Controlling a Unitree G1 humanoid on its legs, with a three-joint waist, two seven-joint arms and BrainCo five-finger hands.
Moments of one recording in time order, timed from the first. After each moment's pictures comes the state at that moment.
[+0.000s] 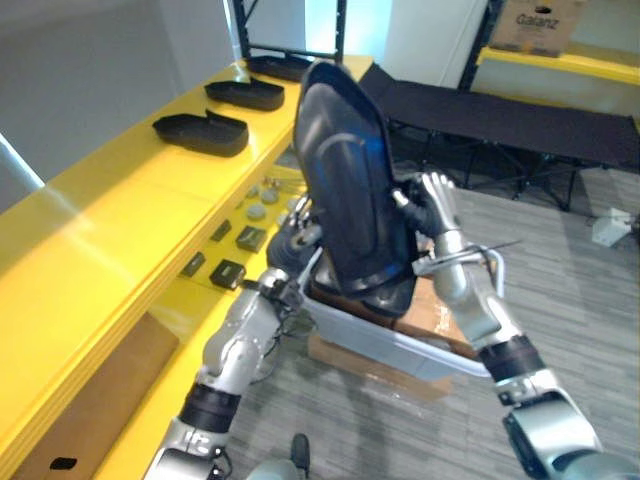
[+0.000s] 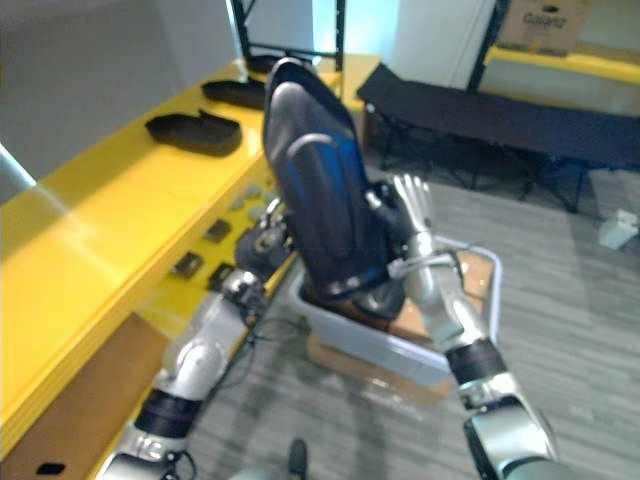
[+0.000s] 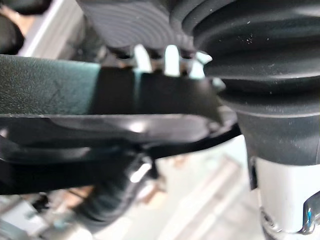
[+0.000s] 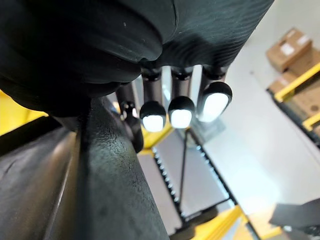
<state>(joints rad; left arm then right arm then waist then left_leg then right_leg) -0.32 0.18 -0.29 -0.06 -0.76 0.14 -0.07 -0.55 -0.39 0.30 0.29 -0.63 -0.13 -0.37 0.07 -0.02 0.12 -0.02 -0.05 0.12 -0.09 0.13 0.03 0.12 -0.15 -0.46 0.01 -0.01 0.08</state>
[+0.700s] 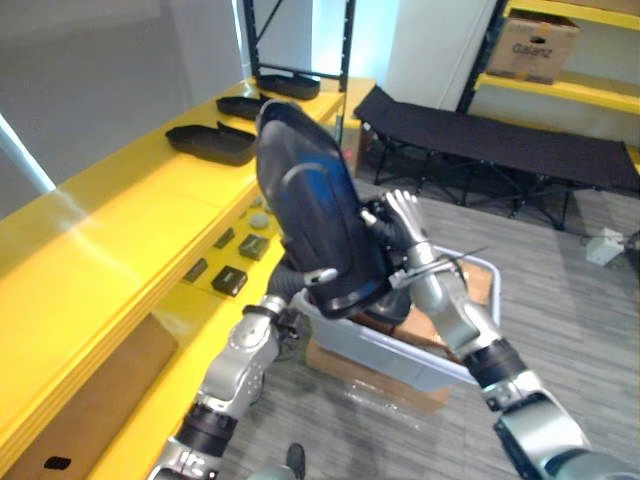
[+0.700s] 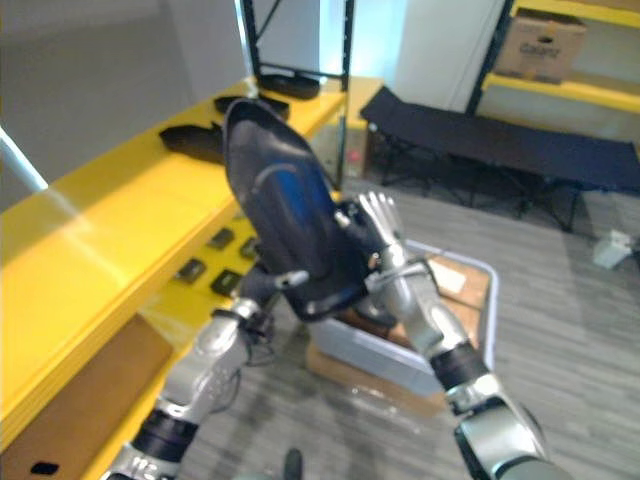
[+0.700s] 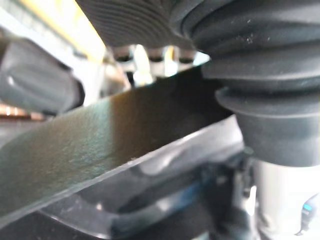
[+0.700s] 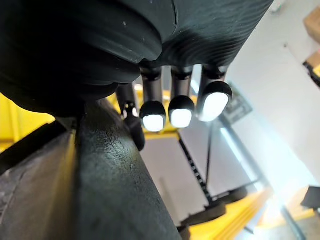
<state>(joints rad) -0.19 0.17 -0.28 -0.05 -0.45 0.09 0.11 -0.54 -0.33 0.36 0.30 -0.63 -0.18 -0.35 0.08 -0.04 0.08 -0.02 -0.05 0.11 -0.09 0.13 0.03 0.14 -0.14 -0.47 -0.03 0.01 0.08</state>
